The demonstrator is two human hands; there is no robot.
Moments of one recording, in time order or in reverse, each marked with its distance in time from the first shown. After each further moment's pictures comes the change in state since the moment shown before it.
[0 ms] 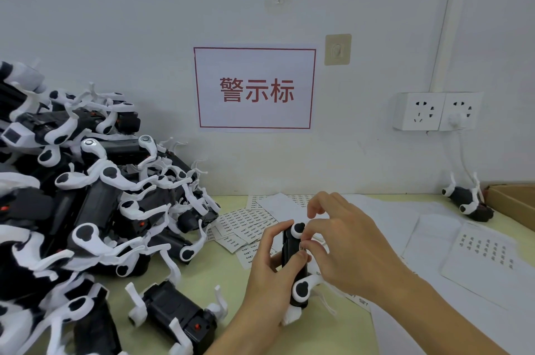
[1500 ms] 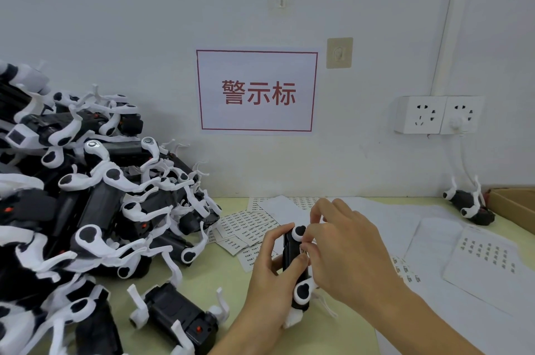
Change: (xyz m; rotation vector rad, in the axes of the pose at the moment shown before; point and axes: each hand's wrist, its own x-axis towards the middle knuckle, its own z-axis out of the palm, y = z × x) left_hand 0.001 -0.002 -0.001 -0.019 0.001 0.008; right_hand 0.002 -0.020 0.003 -0.273 0.094 0.052
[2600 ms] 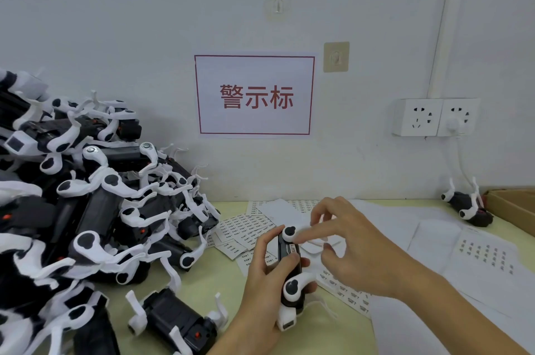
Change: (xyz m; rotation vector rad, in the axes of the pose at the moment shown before) left_hand 0.002 0.002 -0.008 -0.258 -0.061 -0.048; right_hand 0.005 0.043 -0.001 0.637 -0.317 -0.021
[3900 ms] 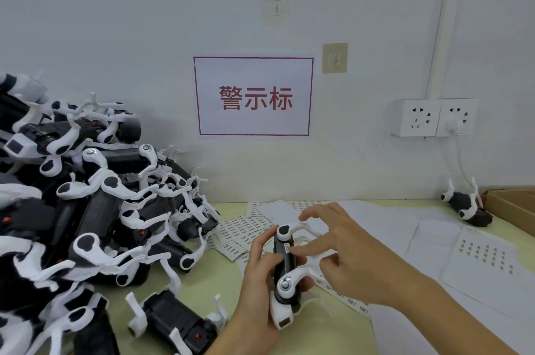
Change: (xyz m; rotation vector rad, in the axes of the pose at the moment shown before) left_hand -0.004 0.011 0.004 -0.250 -0.068 -0.031; right_hand 0.000 0.004 0.008 -0.161 -0.085 -0.067
